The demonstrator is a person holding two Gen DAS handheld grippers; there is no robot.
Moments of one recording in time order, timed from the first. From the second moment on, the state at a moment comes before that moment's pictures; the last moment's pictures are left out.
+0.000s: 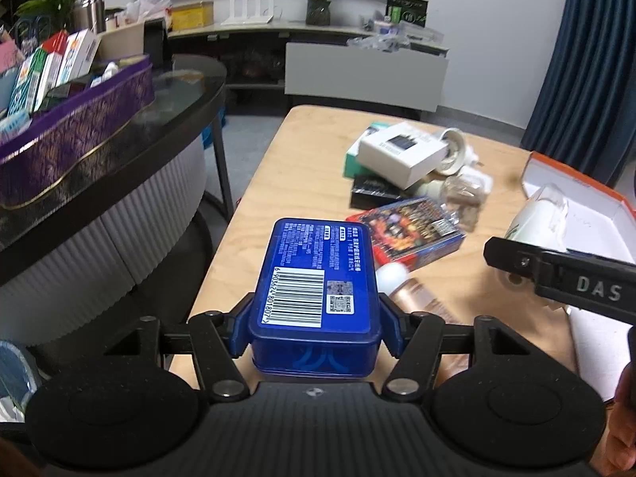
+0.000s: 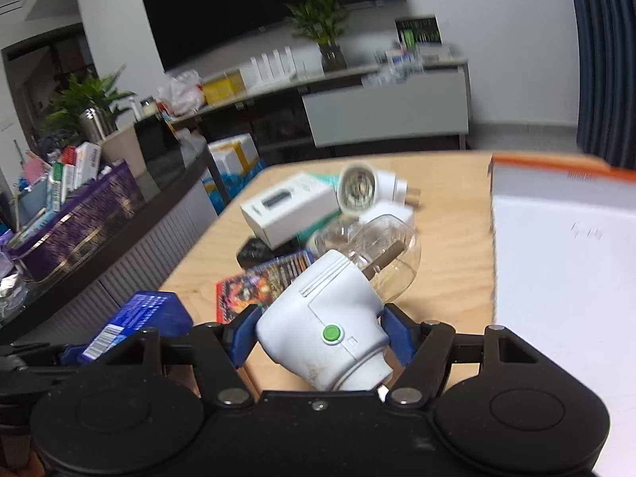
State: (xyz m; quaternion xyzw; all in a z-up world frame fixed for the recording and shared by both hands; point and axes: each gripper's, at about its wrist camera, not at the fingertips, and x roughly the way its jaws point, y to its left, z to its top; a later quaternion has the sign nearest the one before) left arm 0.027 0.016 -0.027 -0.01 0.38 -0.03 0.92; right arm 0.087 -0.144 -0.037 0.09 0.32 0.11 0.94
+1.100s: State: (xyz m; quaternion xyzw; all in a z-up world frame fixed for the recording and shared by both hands) left arm 0.059 -0.180 0.031 0.02 0.35 -0.23 0.91; right arm 0.029 -0.337 0.051 0.09 0.27 -0.06 0.96
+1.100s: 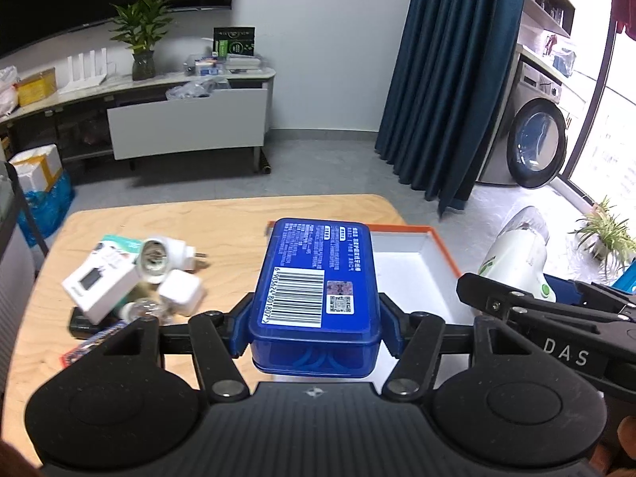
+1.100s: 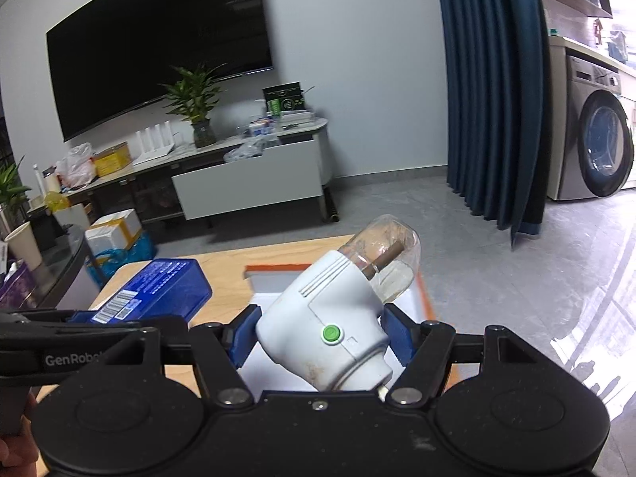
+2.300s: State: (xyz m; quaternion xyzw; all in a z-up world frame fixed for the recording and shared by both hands) left arm 0.087 -0.210 0.022 0.04 0.36 -0.23 0.90; right arm 0.086 -0.378 0.019 0.10 0.30 -0.06 0.95
